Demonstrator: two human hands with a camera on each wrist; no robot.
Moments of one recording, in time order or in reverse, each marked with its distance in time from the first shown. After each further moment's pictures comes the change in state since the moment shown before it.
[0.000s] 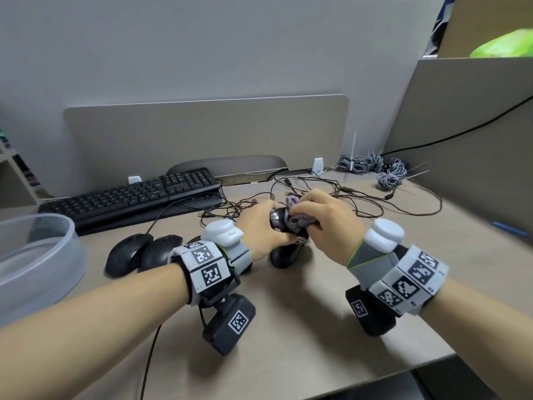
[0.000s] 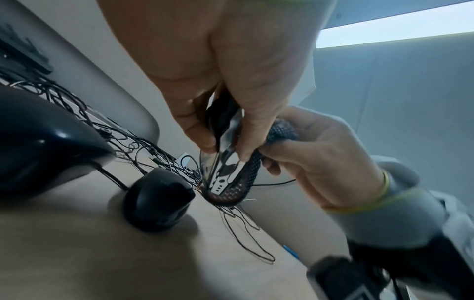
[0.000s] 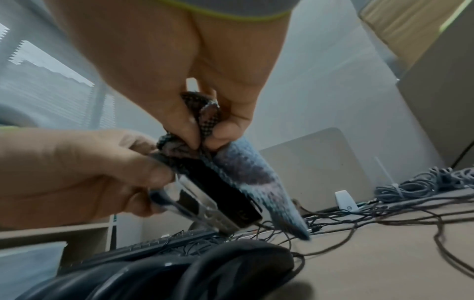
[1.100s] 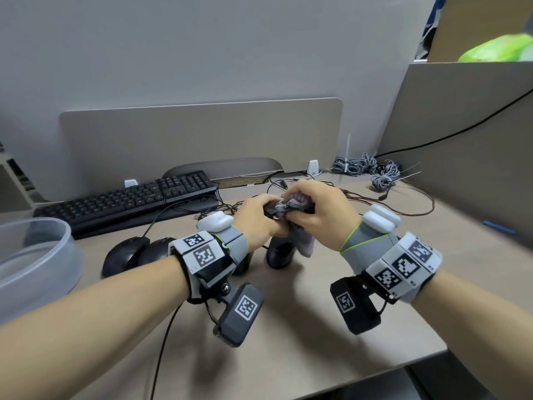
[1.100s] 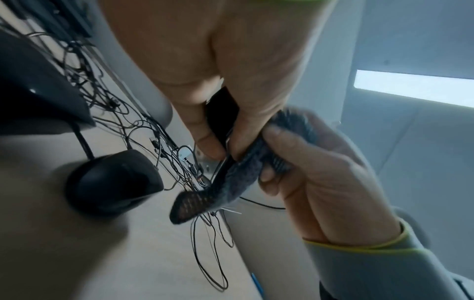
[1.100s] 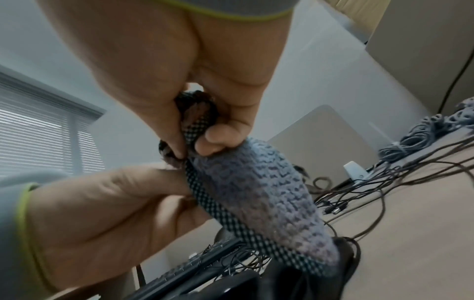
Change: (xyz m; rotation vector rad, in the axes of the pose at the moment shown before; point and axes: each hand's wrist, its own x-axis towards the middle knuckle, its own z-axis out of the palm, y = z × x) left_hand 0.003 0.014 -0.010 -0.324 -0.011 -0.068; right_hand 0.017 -0.015 -0.015 0.115 0.018 0.159
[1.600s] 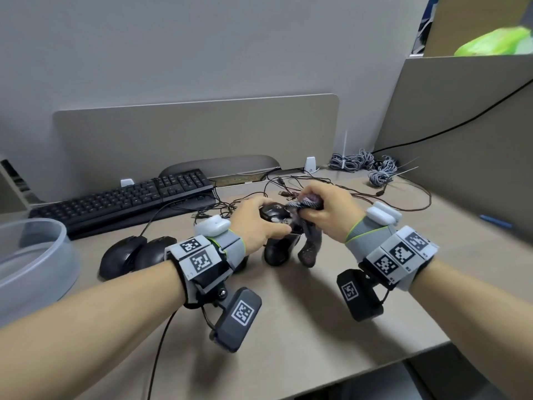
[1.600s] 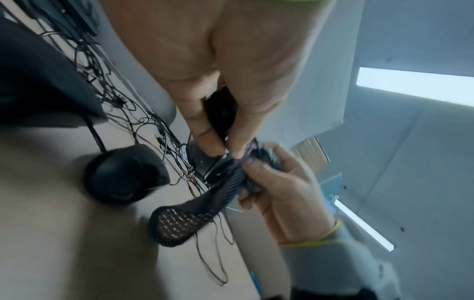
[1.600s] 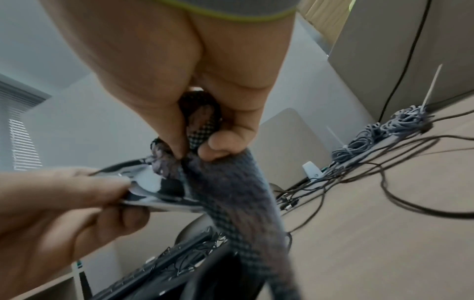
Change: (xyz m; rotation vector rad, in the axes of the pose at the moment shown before) left_hand -0.002 -0.008 0.008 -0.035 0.044 -0.046; right_hand -0.002 0.025 -0.001 0.011 0.004 0.153
